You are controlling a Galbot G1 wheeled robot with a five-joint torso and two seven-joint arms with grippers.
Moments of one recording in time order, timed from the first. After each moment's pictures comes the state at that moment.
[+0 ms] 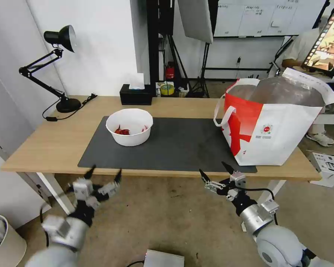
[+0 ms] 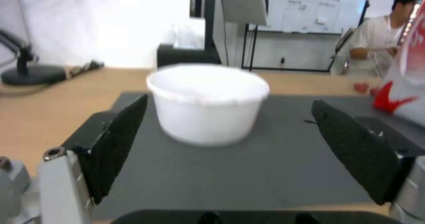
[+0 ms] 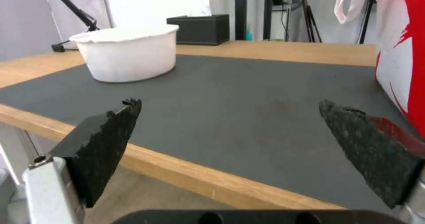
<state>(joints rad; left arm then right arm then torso) 1.66 -0.96 -0.57 -2.27 -0.57 -0.01 -0.16 -1.43 0.78 0.23 2.09 0.63 0.12 0.14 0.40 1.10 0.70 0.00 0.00</state>
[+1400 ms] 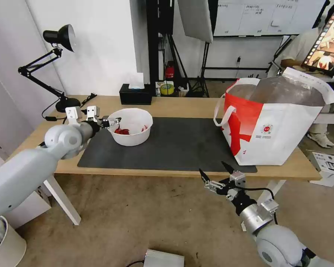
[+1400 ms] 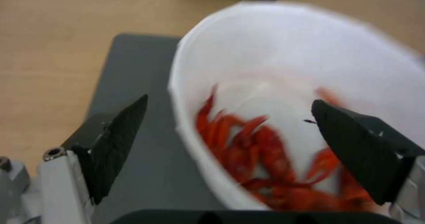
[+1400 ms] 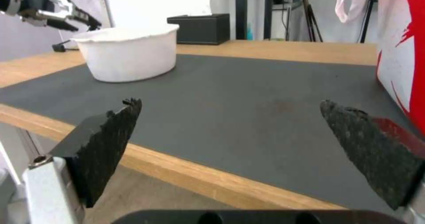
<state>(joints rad) 0.28 -0.68 0.29 -1.53 -1.39 0.50 -0.42 -1.43 0.78 0.22 2.09 0.63 0.12 0.14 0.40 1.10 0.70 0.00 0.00</state>
